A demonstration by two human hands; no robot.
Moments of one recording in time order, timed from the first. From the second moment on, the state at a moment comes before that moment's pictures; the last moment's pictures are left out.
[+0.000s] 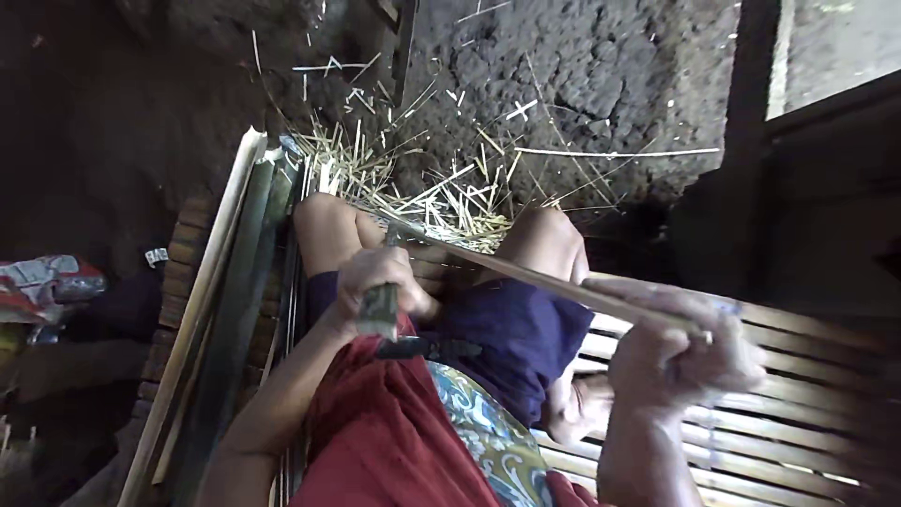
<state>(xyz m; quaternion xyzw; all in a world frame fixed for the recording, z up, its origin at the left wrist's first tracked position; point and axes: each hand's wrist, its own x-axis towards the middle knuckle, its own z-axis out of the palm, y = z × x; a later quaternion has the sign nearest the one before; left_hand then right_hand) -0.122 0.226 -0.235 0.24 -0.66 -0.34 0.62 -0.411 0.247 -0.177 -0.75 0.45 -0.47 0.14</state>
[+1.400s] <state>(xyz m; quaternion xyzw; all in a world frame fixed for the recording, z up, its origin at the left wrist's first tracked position) -0.227 0.237 -0.245 0.11 -0.76 -0.30 0.57 -0.395 0.295 -0.153 -0.79 0.33 -0.44 0.28</state>
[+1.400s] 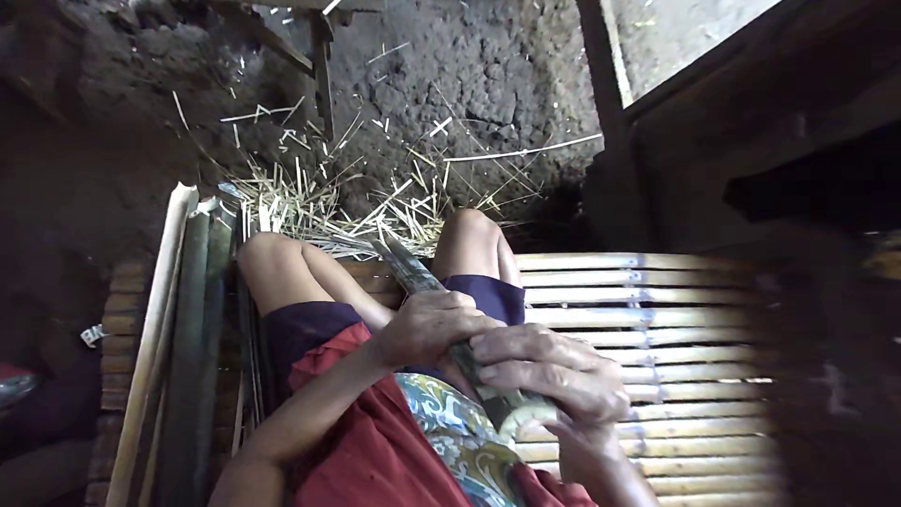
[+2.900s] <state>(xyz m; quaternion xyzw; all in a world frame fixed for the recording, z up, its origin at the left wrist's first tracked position) -0.155 0.276 -0.230 0.26 -0.65 -0.34 0.63 -0.448 0.280 -0.177 -0.68 0.49 -0.49 0.23</state>
